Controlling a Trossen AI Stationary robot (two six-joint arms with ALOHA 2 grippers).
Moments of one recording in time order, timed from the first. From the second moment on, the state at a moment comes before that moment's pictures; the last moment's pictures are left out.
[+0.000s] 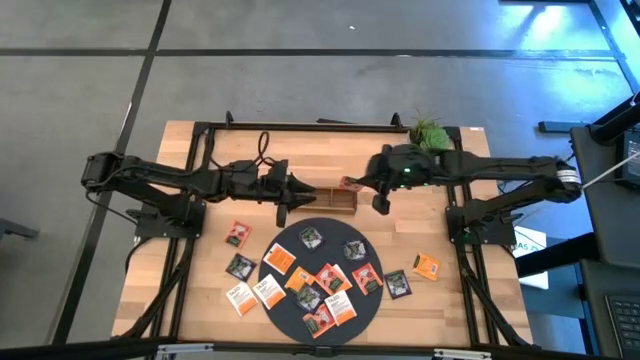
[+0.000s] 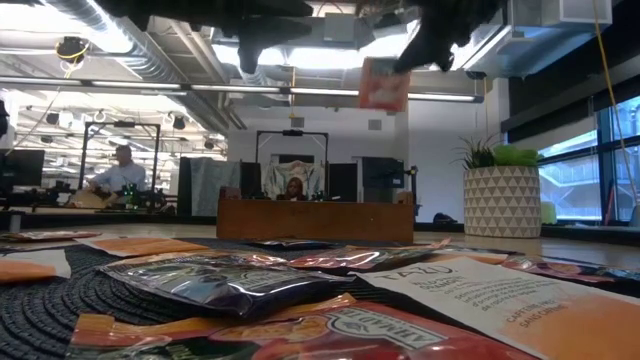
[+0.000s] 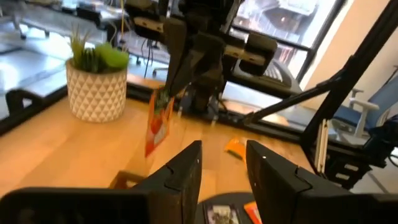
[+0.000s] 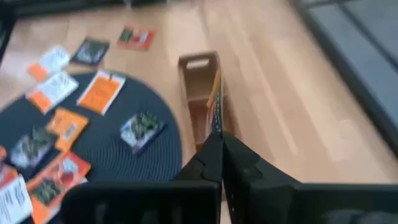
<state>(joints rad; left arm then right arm) 0.02 1.23 0.72 0.37 -0.01 -0.30 -0.10 1.25 1.07 -0.50 0.05 0.07</state>
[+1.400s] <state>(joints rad) 0.00 1.23 0.72 0.31 -0.05 -0.35 -0.24 1.66 1.07 -0.42 -0.02 -0.11</state>
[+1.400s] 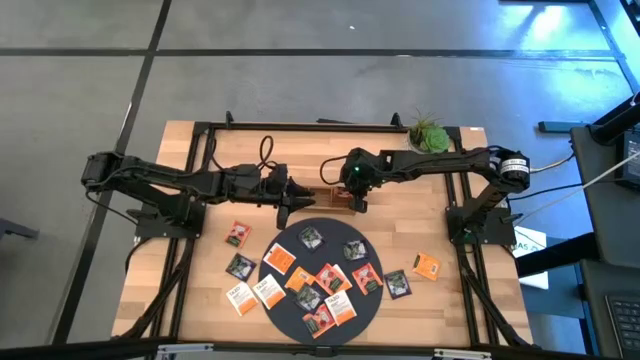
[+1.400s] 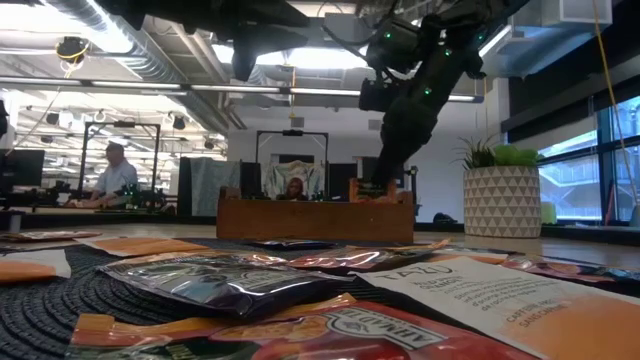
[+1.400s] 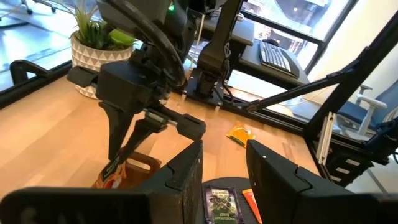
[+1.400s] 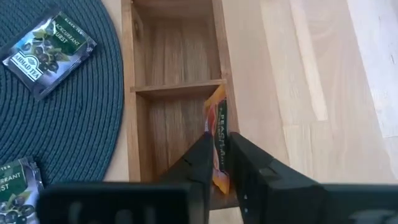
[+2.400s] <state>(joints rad) -0.04 1.23 0.72 0.32 -0.05 -0.34 0.05 1.20 0.98 -0.79 0.00 0.55</state>
